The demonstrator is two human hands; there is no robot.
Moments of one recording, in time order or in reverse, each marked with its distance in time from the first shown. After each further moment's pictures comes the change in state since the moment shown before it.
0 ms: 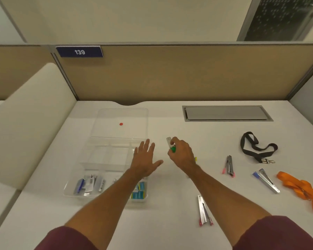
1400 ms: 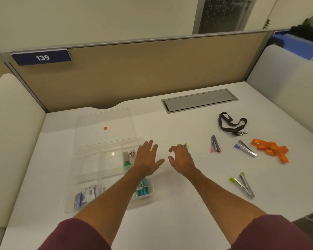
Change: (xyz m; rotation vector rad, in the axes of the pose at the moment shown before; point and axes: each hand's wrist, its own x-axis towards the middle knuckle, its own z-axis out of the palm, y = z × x) left_hand -0.005 -0.007 0.005 0.026 -0.043 0.329; right_hand -0.061 0.010 0.031 -0.131 0.057 0.139
